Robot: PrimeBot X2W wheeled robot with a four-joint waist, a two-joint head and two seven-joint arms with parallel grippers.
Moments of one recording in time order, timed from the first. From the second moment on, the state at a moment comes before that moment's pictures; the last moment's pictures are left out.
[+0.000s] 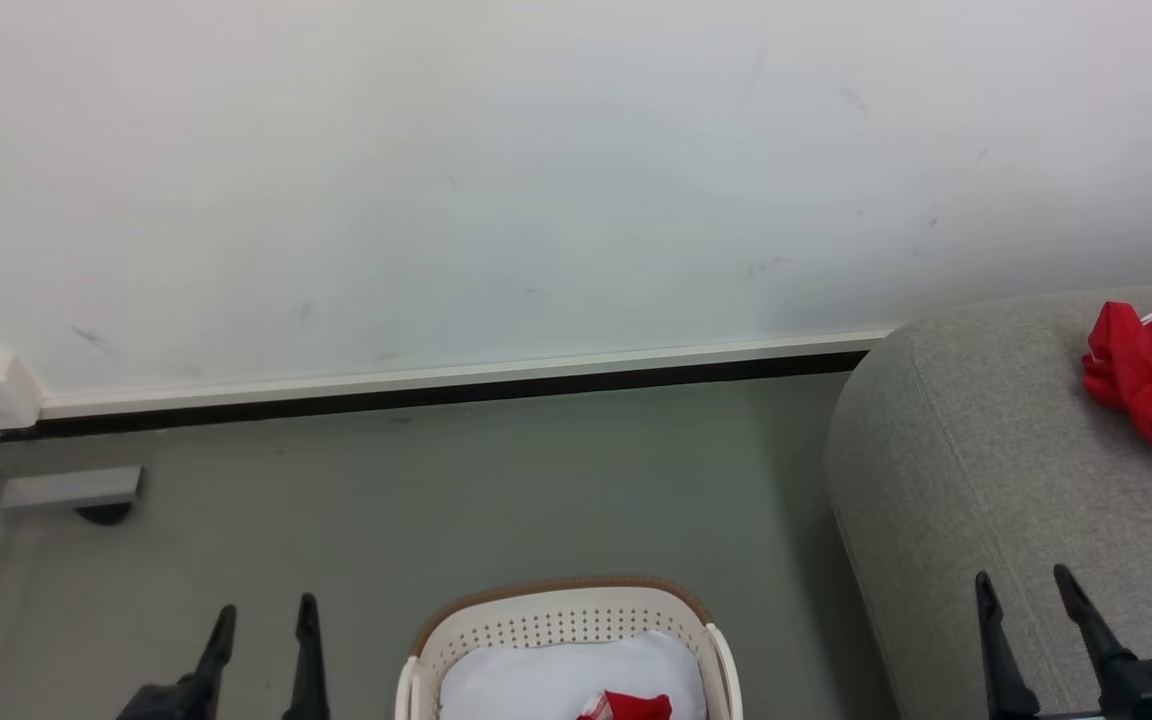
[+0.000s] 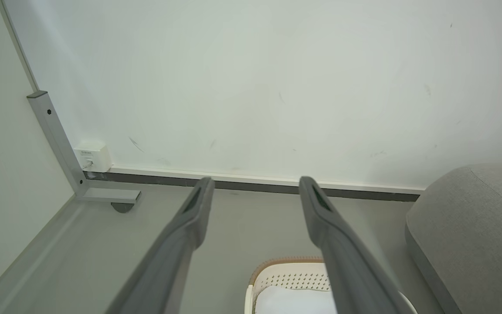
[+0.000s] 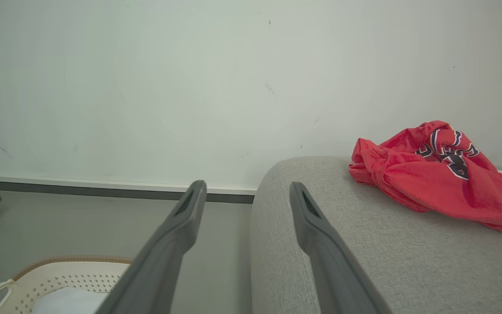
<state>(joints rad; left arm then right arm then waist) 0.01 0.27 -0.28 0.14 -0.42 0.31 -0.26 -0.06 -0.06 -0.06 0.34 0.05 0.13 -0.26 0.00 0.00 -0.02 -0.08</state>
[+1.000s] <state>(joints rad) 0.04 0.12 -0.09 0.19 -0.24 0.09 -0.26 -0.05 -0.05 0.00 0.36 0.09 0.13 -0.26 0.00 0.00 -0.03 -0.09</state>
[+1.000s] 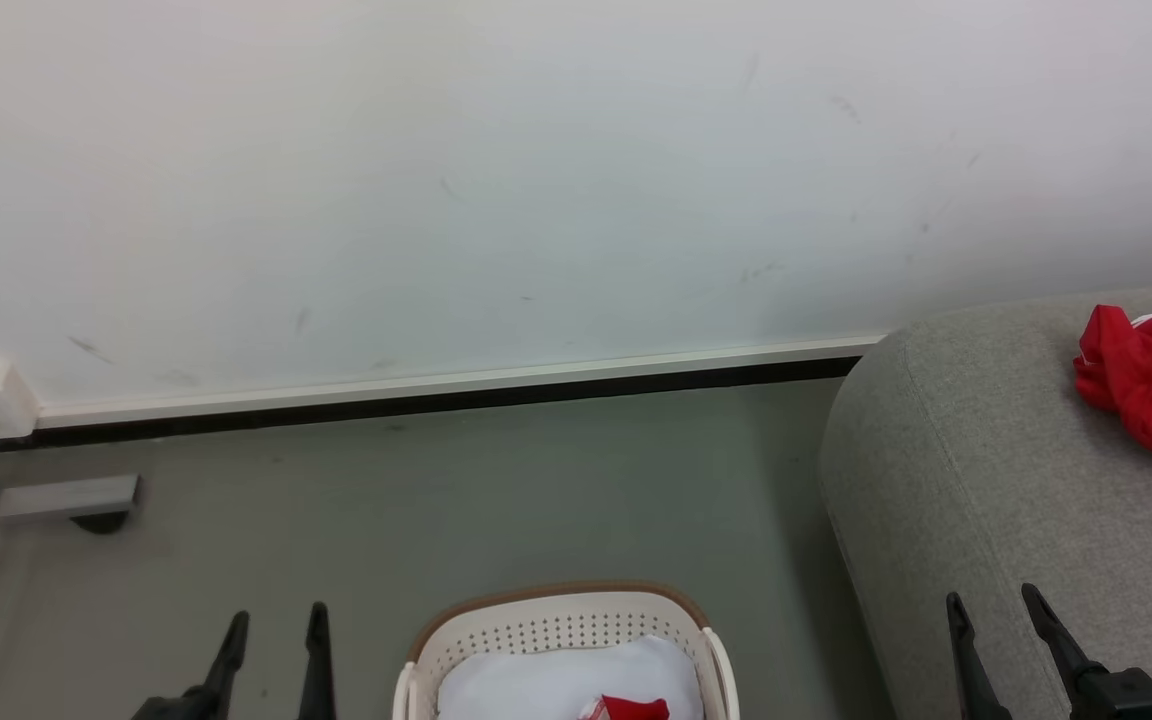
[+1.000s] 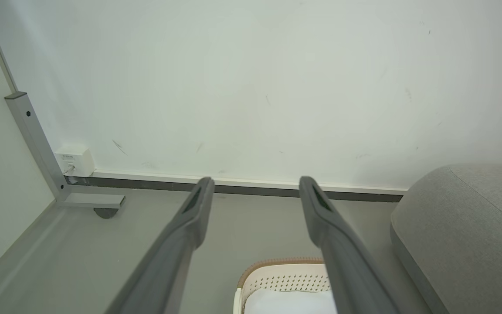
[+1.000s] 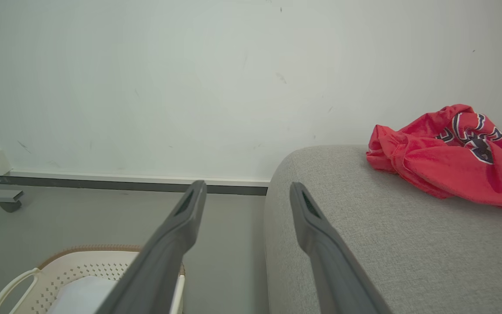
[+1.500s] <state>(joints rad) 0.03 0.09 -0.06 0.21 -0.20 0.06 -0.26 -0.06 -0.05 -0.02 0.35 0.09 0.13 -0.26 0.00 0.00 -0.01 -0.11</state>
